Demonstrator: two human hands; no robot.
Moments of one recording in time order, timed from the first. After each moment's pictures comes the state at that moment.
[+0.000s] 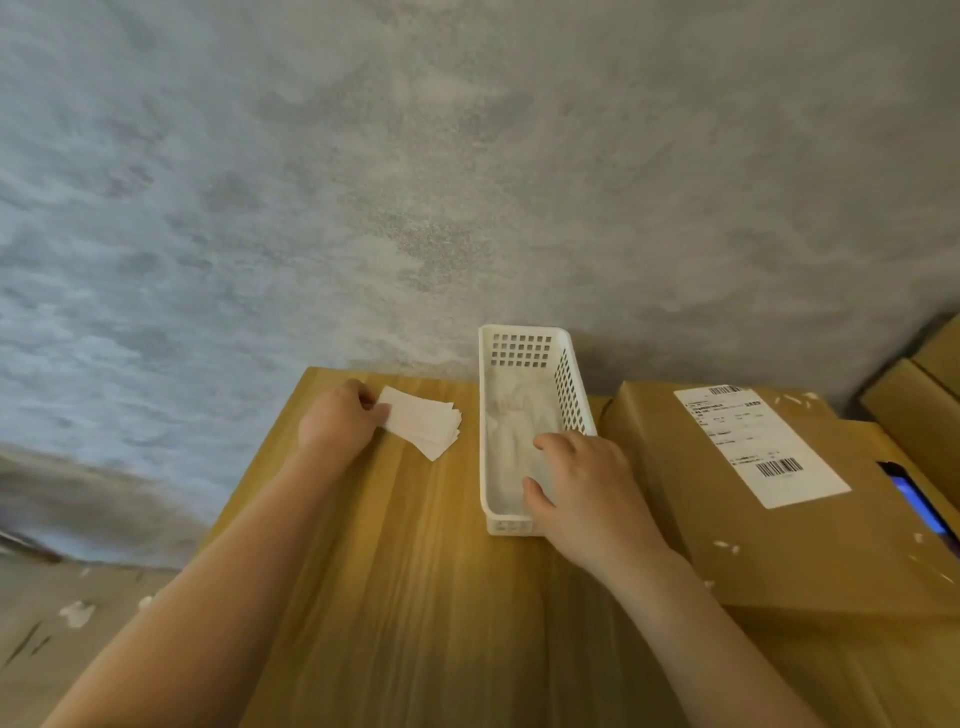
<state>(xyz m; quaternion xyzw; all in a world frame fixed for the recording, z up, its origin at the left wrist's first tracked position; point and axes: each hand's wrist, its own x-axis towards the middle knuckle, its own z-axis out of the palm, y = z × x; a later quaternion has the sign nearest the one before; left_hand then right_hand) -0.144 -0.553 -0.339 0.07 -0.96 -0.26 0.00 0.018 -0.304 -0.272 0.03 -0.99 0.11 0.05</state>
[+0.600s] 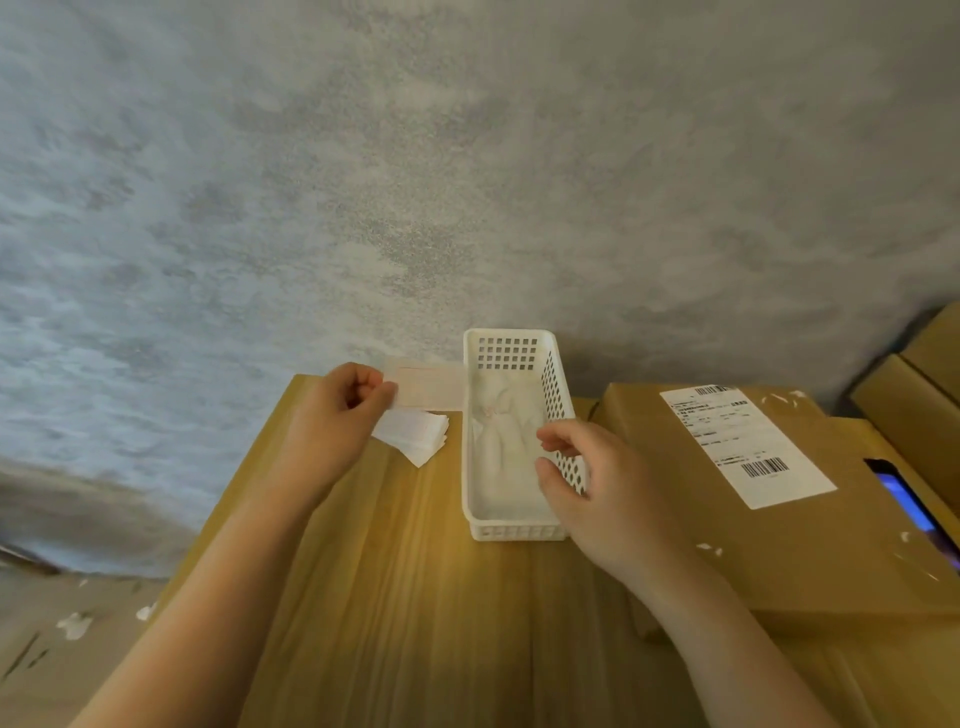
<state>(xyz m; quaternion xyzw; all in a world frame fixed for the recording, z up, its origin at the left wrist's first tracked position) -0.069 -0.523 -0.262 -0.02 -0.85 -0.52 0.06 0.033 -0.282 -0.255 0.01 -0.92 0.36 0.12</state>
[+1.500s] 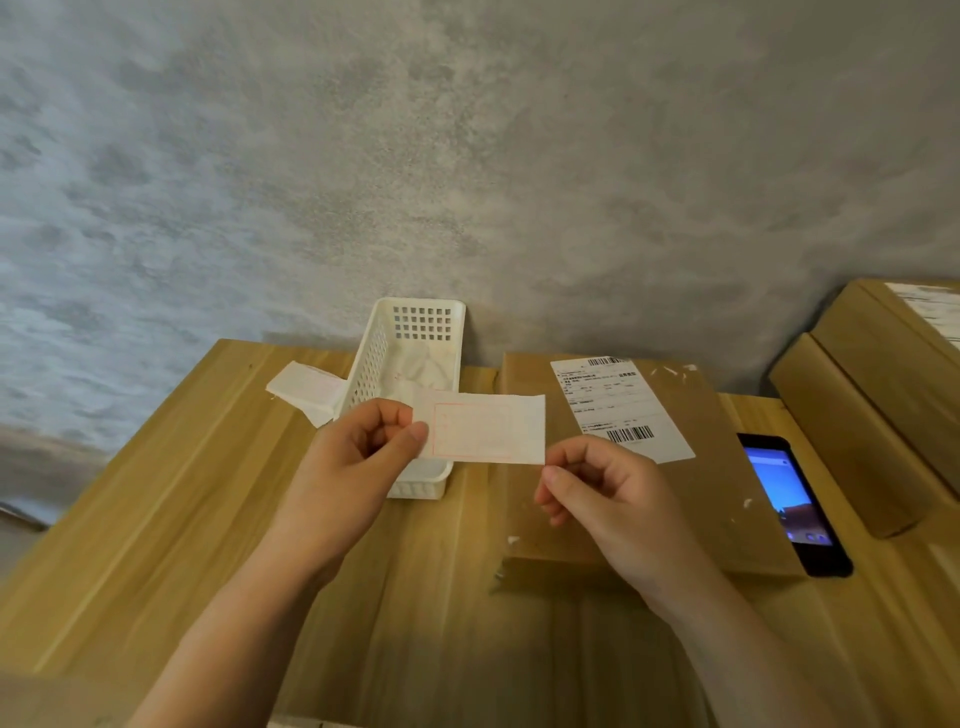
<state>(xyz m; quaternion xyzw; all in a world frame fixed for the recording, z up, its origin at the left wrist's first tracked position) 0.058 -0.372 -0.238 -0.01 -0.76 -0.65 -0.02 0.100 -0.153 -0.240 0.00 -0.78 0.62 -0.01</state>
